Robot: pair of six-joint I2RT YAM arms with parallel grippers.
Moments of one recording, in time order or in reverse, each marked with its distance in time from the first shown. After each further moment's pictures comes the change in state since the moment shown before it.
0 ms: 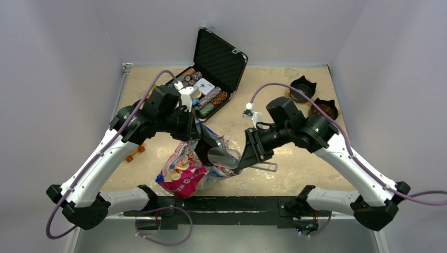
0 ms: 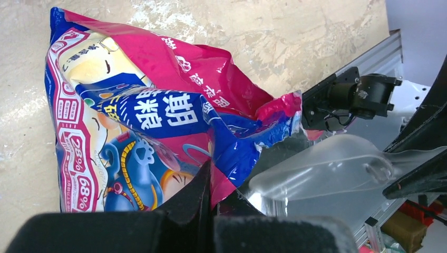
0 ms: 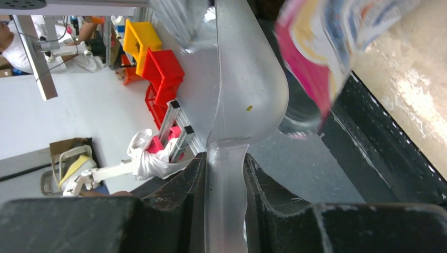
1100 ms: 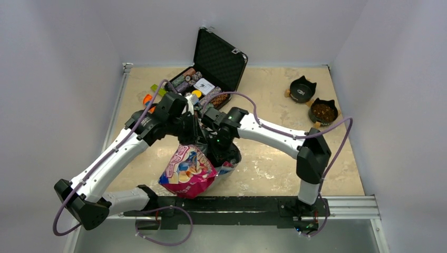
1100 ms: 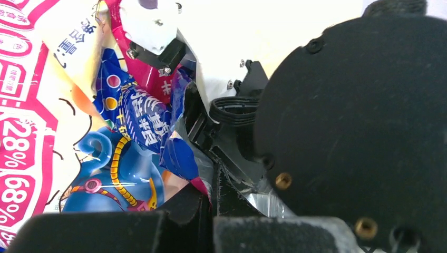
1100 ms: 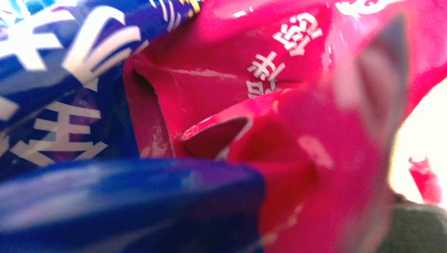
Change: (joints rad) left arm 0.045 -0.021 -0.238 0.170 0.118 -0.305; right arm 0.253 0.784 0.390 -0.175 0.494 -0.060
